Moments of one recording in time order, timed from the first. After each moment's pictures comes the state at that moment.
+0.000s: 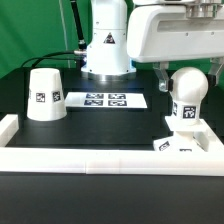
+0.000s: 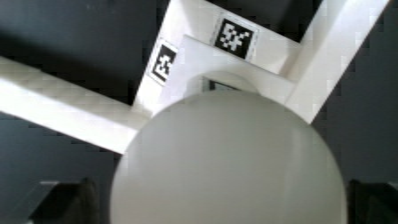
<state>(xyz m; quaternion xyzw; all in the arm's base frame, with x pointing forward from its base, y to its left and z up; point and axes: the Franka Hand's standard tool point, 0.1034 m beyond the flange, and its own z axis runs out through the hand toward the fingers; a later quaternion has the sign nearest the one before) 0.612 0.102 0.118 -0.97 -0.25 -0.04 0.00</state>
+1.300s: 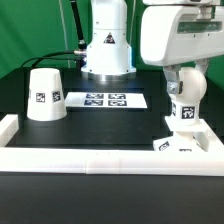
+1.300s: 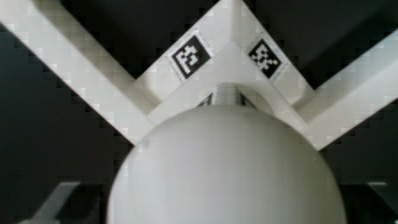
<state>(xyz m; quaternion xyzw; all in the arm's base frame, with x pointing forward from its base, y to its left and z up) 0.612 0.097 0.117 -0.93 -0.35 -0.04 -0.01</state>
